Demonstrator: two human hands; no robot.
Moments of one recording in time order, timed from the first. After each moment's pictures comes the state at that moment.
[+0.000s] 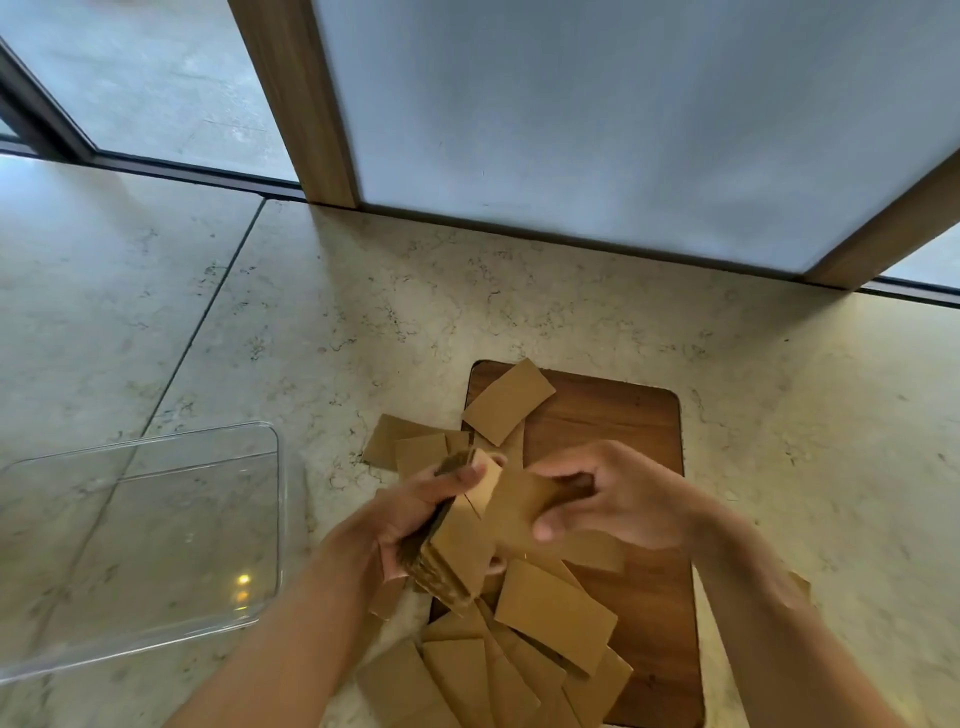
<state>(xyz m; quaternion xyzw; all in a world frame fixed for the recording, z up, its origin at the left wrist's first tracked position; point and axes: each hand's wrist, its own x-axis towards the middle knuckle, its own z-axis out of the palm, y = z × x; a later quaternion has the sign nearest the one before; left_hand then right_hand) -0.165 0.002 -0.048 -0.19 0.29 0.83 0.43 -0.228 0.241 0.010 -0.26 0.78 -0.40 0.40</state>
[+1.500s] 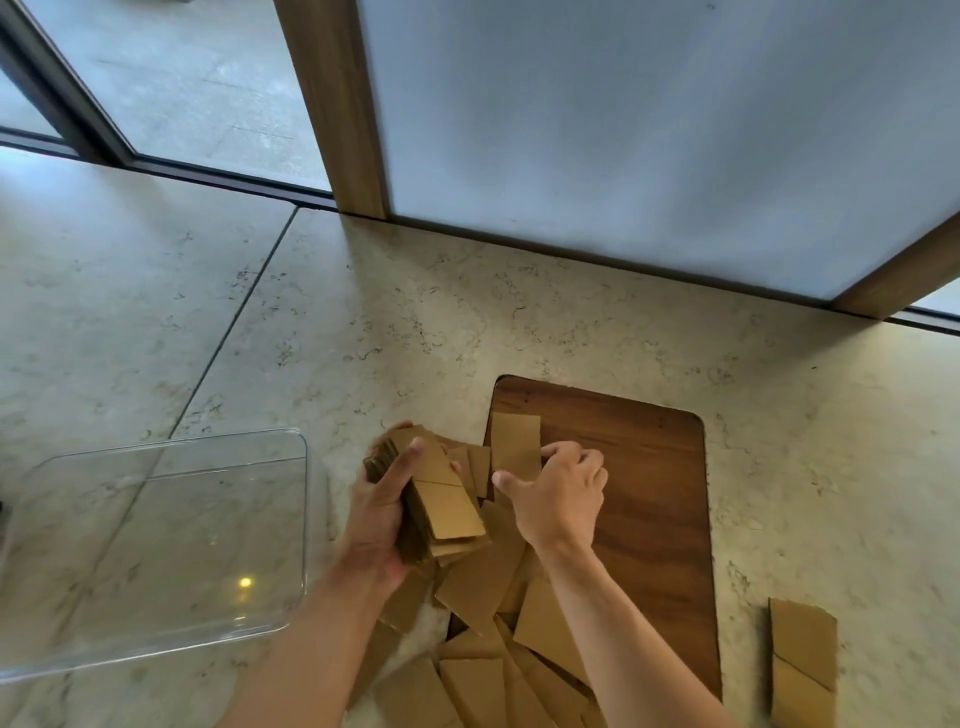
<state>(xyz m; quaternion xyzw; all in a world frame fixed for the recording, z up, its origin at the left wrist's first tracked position) -0.151 -0.021 -0.070 -0.34 0.32 0.89 0.05 -0.211 0.145 -0.083 0.14 0.95 -0.27 0.12</state>
